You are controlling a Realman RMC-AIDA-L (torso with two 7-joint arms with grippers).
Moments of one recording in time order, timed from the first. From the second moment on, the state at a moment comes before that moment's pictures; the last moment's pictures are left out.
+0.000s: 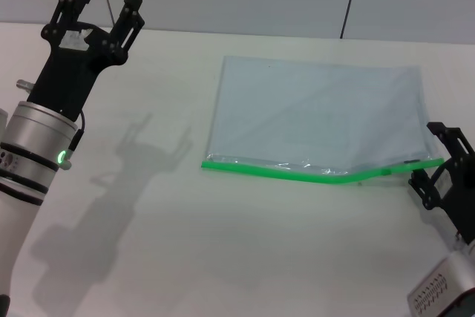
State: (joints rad) left arm -0.57 -2.04 -0.02 -0.22 1.50 1.51 -0.22; right arm 0.33 2.04 -2.80 -0.40 1.24 -1.05 -1.38
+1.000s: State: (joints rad) left arm -0.57 -2.04 -0.02 -0.22 1.50 1.51 -0.22; right arm 0.43 2.04 -2.77 -0.40 1.27 -0.91 -1.47
